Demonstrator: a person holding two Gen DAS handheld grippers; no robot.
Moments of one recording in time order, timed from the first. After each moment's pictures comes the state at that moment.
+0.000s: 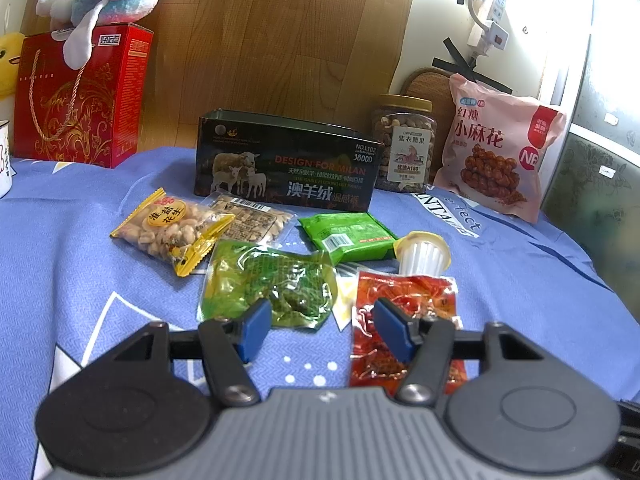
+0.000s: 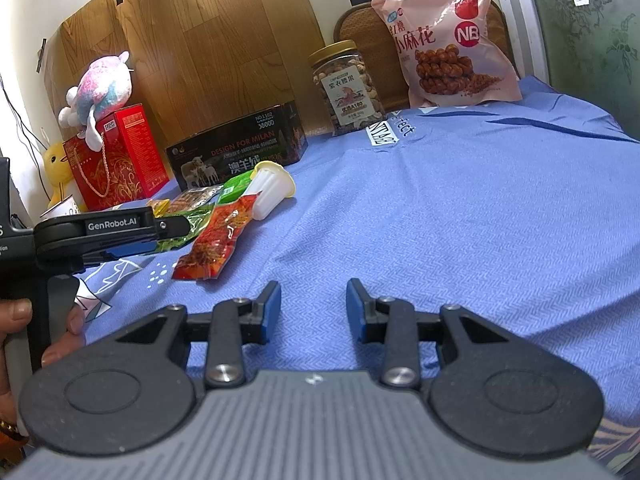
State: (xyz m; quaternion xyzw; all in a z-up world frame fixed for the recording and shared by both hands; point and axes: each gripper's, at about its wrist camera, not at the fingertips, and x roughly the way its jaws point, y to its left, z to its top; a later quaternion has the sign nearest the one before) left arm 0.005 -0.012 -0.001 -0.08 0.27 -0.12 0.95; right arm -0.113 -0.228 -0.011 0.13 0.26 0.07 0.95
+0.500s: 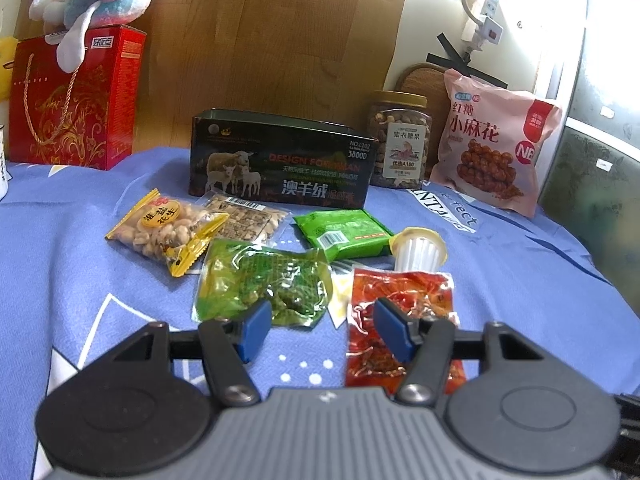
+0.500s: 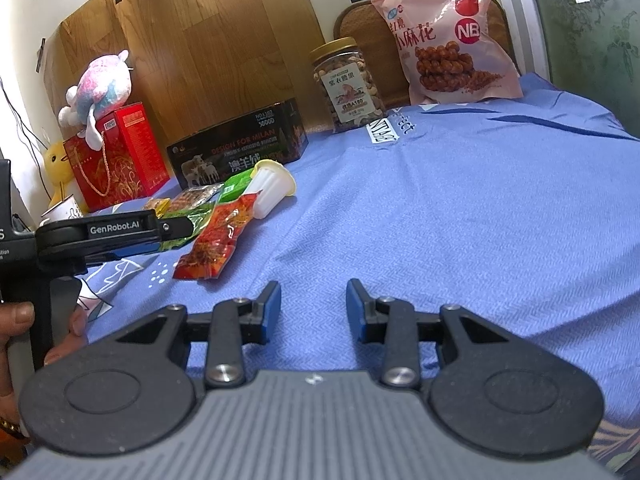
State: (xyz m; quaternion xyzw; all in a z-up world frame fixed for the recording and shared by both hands) left arm 0.005 -0.016 -0.002 -0.07 0.28 -0.13 0.95; right arm -0.111 -0.228 -0.010 0.13 0.26 0.07 0.95
